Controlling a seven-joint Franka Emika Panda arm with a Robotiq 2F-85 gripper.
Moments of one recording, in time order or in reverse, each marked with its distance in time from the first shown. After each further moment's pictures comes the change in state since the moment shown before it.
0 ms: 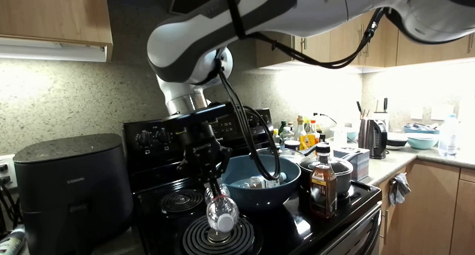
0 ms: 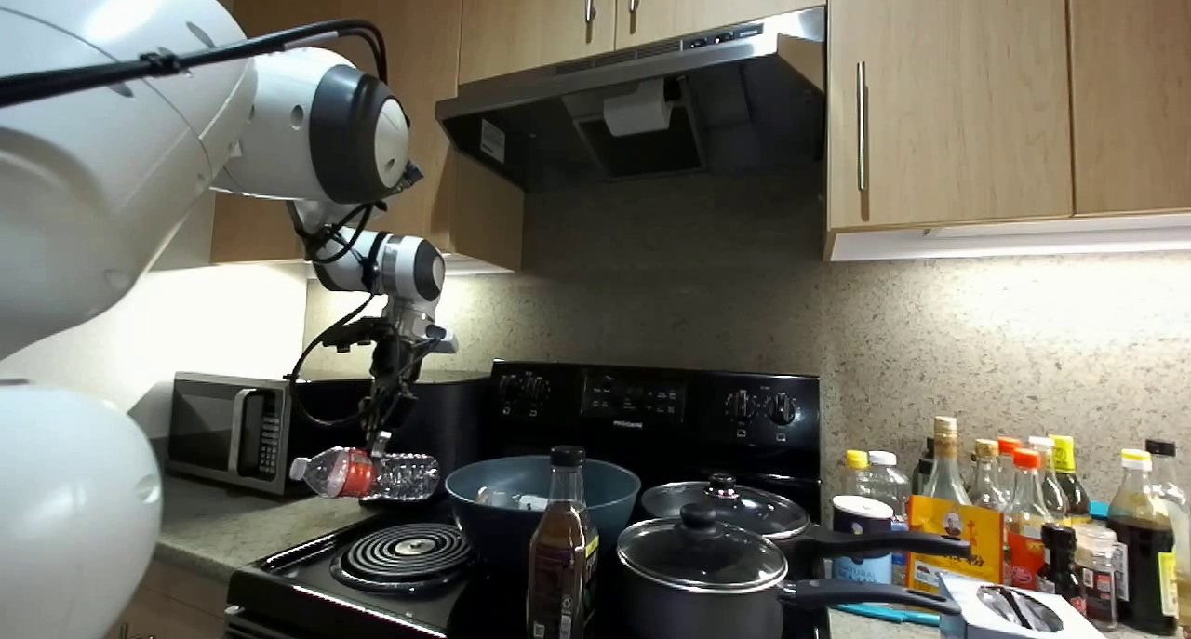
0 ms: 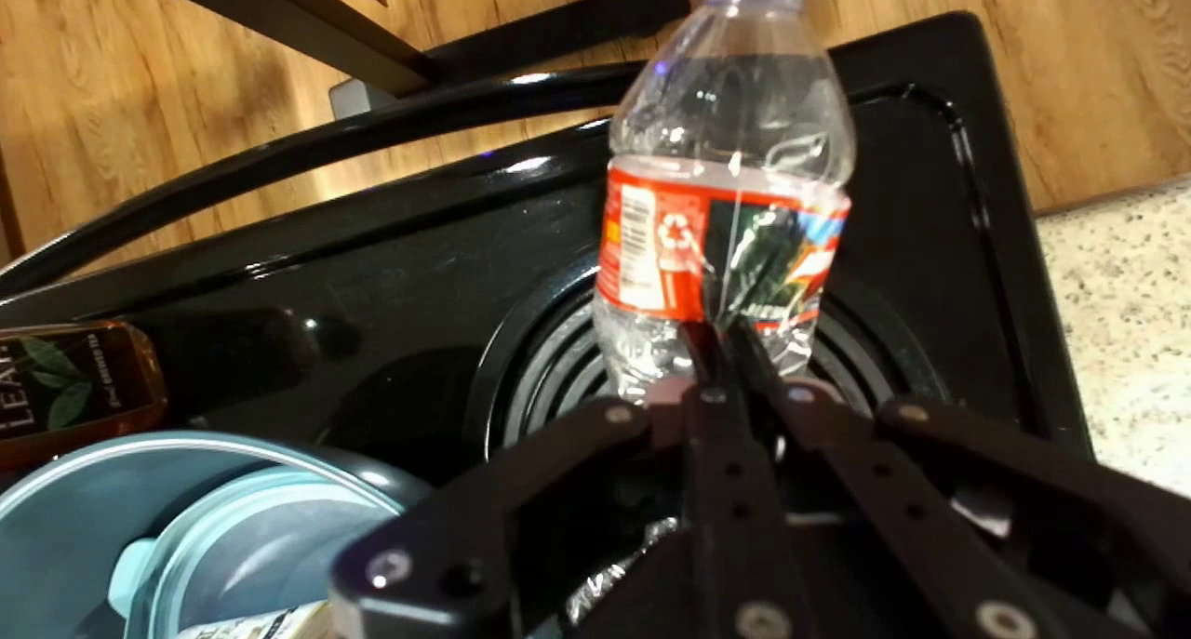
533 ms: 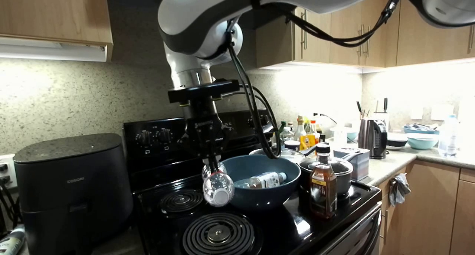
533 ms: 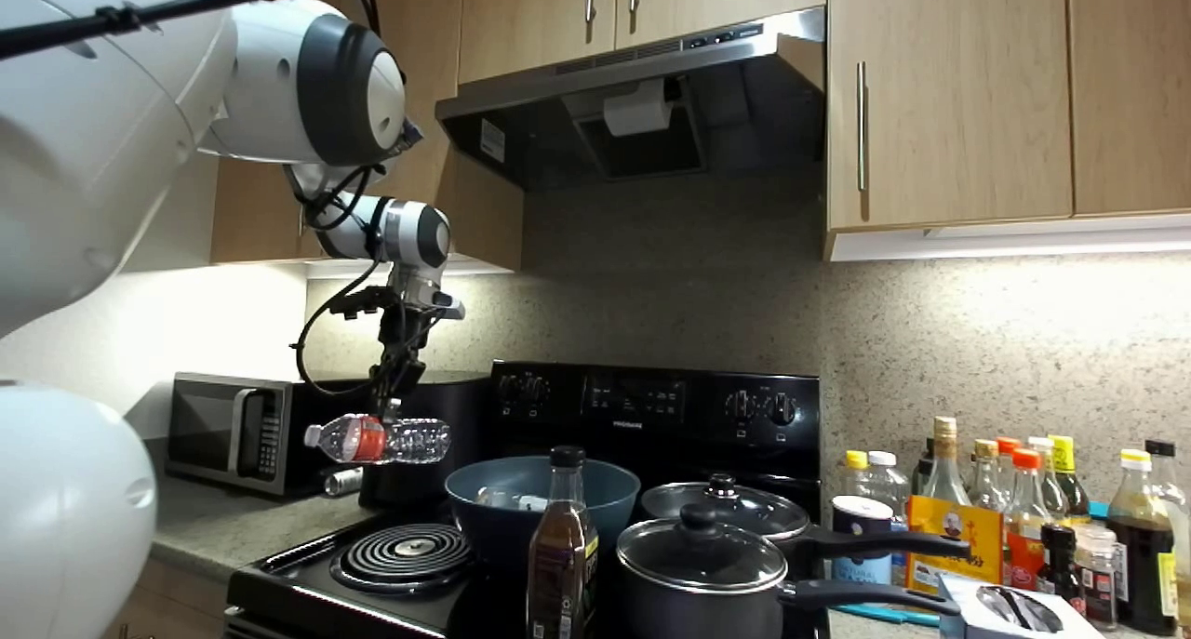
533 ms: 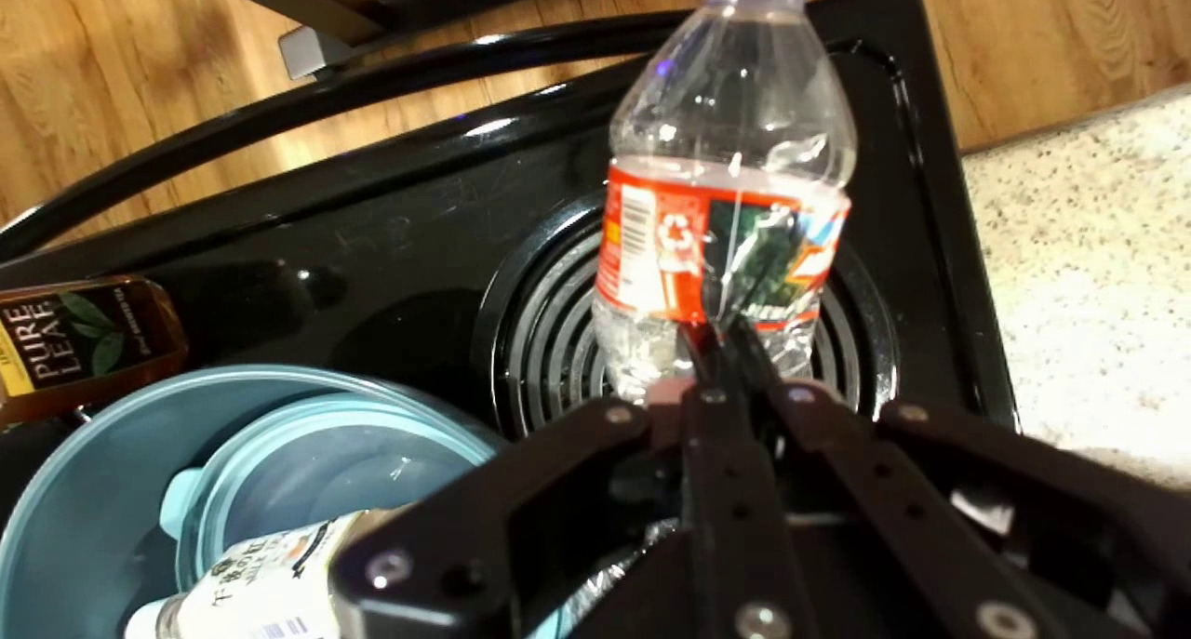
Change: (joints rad) arm -0.028 -0.099 0.015 -0.030 0.000 0.041 0.000
